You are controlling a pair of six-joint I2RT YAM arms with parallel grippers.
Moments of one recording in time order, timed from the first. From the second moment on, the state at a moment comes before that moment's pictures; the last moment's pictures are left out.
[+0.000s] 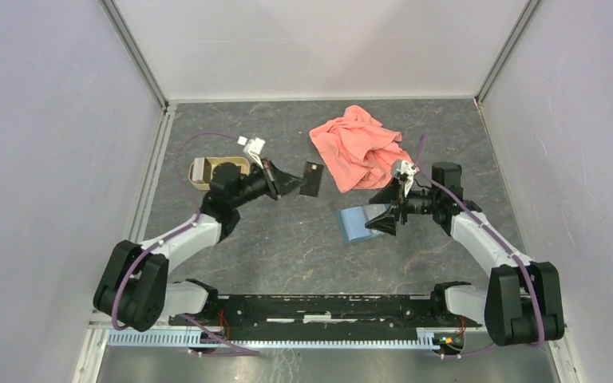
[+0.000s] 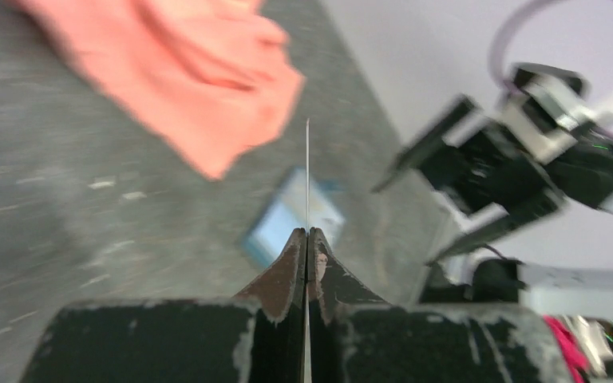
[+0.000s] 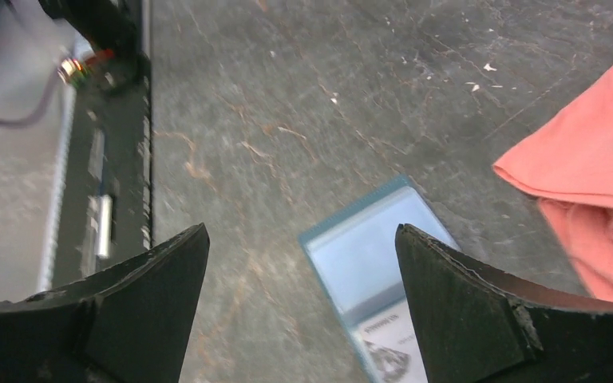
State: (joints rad) left arm -0.34 1.27 0.58 0.59 0.61 -0.70; right arm 0.10 1.21 0.63 -0.19 -1.21 -0.50
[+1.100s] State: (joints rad) left arm -0.80 1.83 0.52 1.50 0.31 -1.17; right arm 0.10 1.26 0.41 0.76 -1.17 0.69
